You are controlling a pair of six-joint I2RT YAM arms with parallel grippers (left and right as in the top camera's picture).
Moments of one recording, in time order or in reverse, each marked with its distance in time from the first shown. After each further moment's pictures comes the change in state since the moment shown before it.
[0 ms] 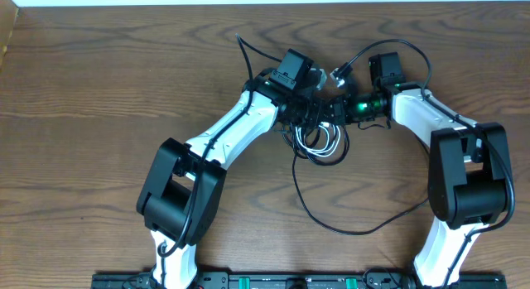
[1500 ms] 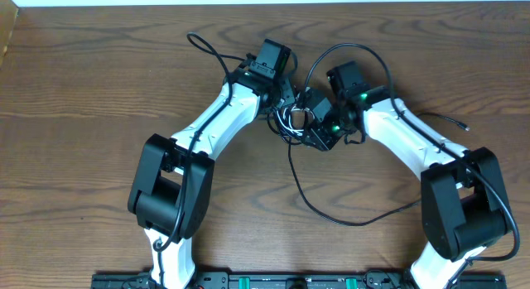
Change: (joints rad) left arm 0.102 -0.001 0.000 -0.008 -0.341 -0.393; right arm 0.243 -0.148 0.000 -0.233 0.507 -0.426
